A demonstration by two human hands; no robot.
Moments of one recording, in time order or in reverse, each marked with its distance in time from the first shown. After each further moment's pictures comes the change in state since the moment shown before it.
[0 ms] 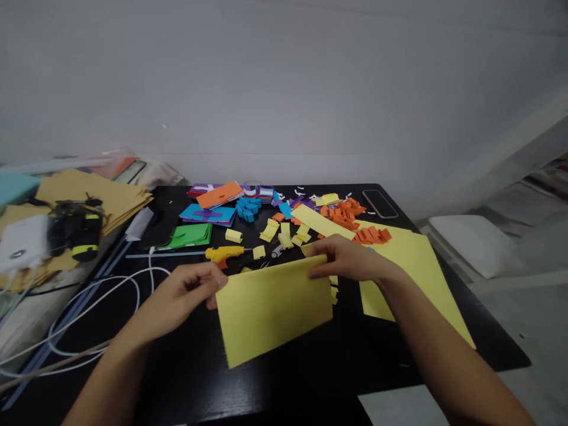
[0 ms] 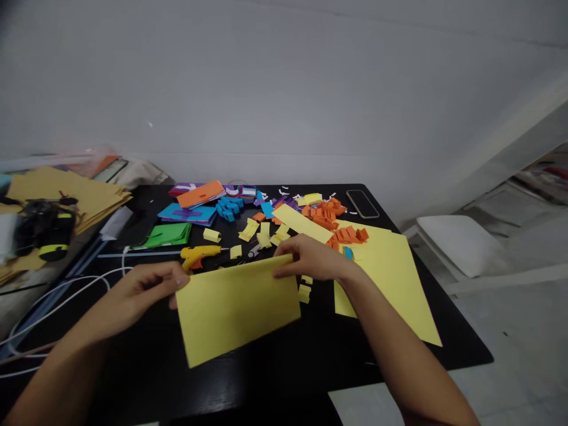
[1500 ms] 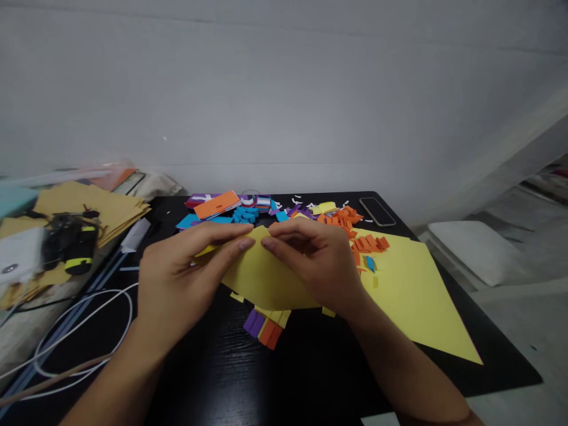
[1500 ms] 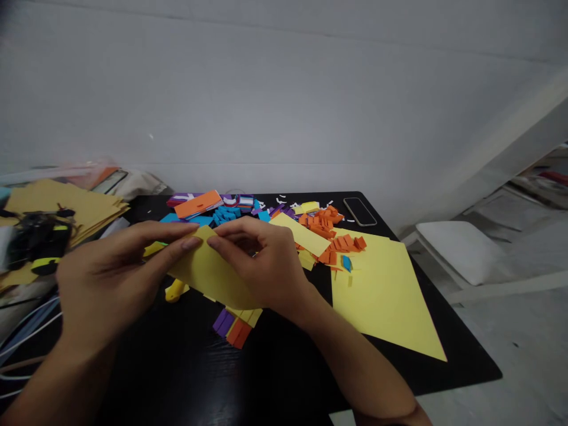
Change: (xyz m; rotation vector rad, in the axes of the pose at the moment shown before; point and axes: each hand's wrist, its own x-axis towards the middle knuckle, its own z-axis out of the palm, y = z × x) left_hand 0.023 0.085 0.022 0.365 0.785 0.538; right_hand 0.014 -0.083 0.049 0.326 0.721 -0.531
